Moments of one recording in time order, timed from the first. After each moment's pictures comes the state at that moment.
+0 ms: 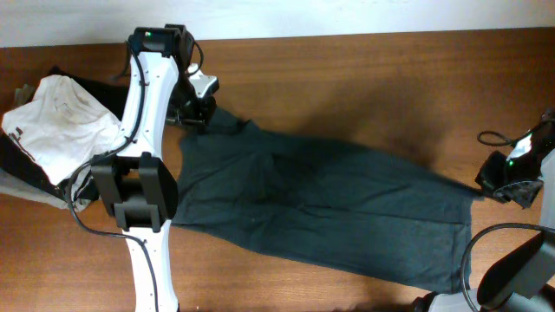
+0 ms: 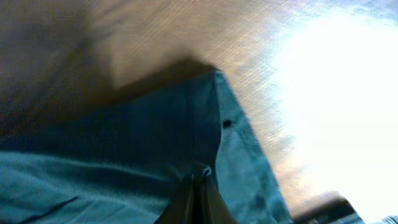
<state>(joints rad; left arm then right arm) -0.11 2.36 2.33 -1.68 0.16 0.20 -0.59 1.64 1.34 -1.25 -0.05 0.14</state>
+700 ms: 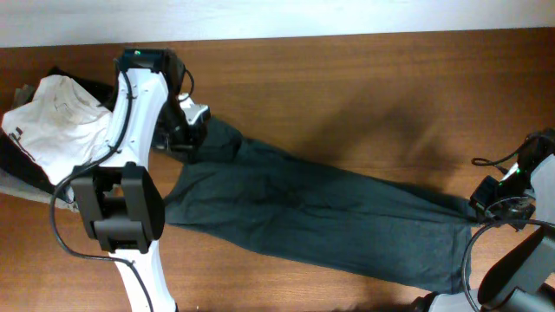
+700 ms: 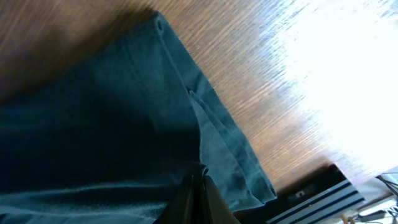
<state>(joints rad) -0.07 2.17 1.96 -1.68 0.16 0.20 -0.61 1.64 1.19 -1.23 0.05 0.18</state>
